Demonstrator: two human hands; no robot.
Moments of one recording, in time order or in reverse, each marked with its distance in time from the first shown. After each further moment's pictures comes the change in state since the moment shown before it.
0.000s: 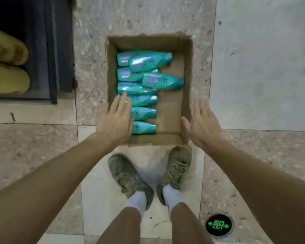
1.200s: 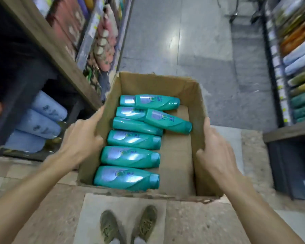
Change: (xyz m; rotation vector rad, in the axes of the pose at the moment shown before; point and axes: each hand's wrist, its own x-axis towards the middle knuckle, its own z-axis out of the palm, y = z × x) left_hand -0.184 0.008 -0.552 -0.363 0.467 -0.270; right_hand -0.210 -0.019 -0.566 0.104 0.397 -0.009
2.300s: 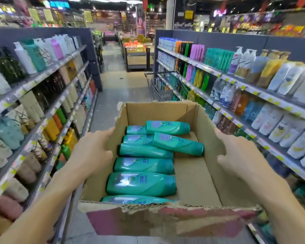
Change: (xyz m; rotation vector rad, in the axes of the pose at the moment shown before) left_hand 0.538 0.470 -0.383 -0.109 0.257 0.500; right_hand 0.469 0.098 -0.577 -0.153 0.440 0.175
